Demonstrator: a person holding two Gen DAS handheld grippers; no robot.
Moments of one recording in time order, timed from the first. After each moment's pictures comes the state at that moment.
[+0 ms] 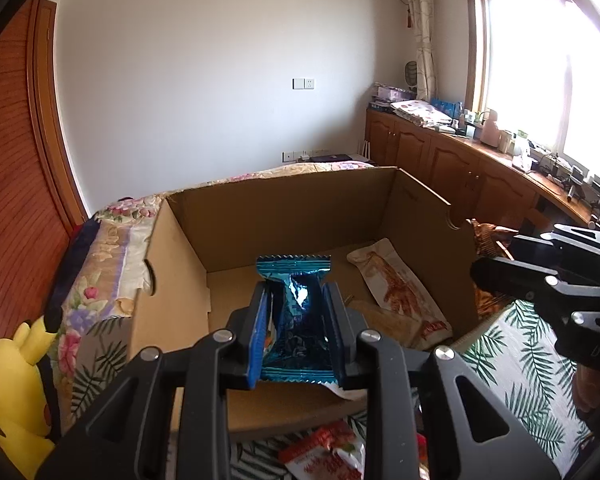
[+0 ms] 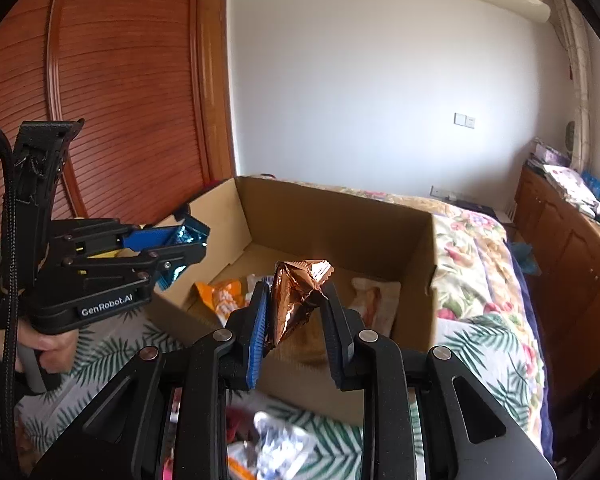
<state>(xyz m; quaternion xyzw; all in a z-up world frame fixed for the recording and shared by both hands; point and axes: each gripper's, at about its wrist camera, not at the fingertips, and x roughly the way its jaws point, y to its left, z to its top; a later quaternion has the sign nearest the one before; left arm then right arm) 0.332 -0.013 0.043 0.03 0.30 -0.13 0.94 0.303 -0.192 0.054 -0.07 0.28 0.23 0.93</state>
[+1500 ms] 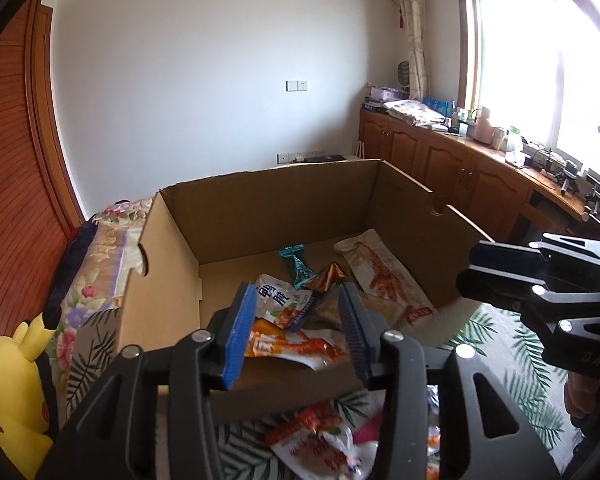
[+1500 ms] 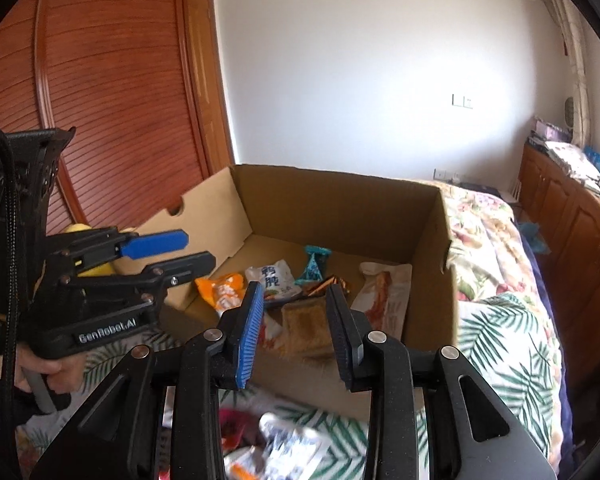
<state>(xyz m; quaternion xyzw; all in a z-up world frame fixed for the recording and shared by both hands) 0.302 -0.017 0.043 0.04 0.29 -0.14 0.94 0.294 -0.196 0.043 -0.04 0.29 0.22 0.93</state>
